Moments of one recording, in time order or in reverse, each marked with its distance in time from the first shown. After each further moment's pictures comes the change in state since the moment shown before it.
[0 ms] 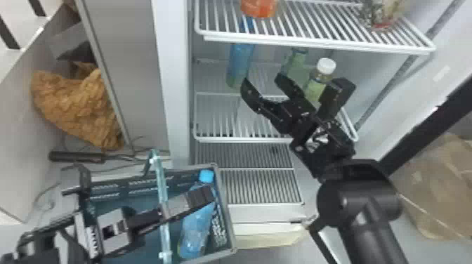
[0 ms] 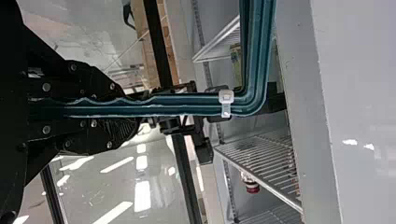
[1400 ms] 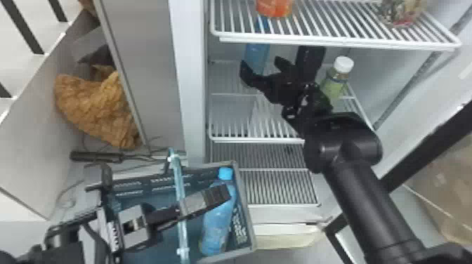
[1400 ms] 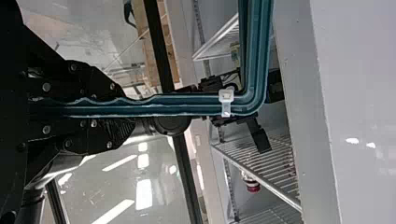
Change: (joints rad) left arm -0.013 0.007 -0.006 0.010 0.008 0.000 0.000; right arm -0.356 0.034 0.140 0.410 0.070 0.011 -0.169
